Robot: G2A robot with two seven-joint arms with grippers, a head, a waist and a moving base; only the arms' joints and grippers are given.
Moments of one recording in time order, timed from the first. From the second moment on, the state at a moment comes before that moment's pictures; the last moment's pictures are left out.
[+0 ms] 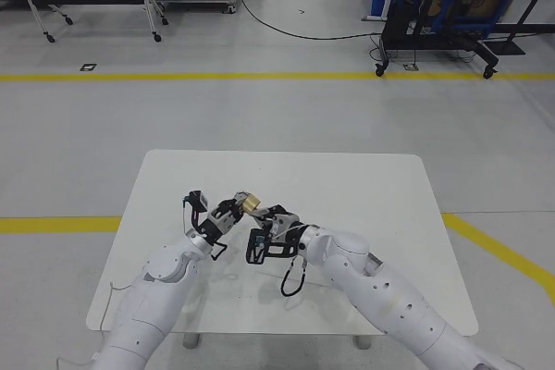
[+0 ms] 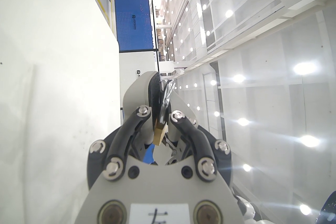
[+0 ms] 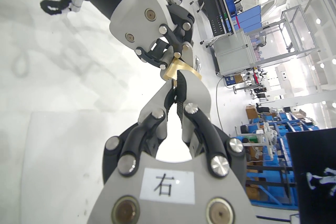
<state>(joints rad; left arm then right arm) 1.20 -1.28 -1.17 -1.15 -0.51 -0.35 -0.62 -1.16 -1.26 0.83 -1.56 -2.01 -0.32 0.00</state>
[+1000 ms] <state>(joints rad) 1.20 -1.28 -1.19 -1.15 -0.49 -0.40 -0.64 -1.20 -1.25 0.91 -1.53 -1.89 -0.37 -0.12</state>
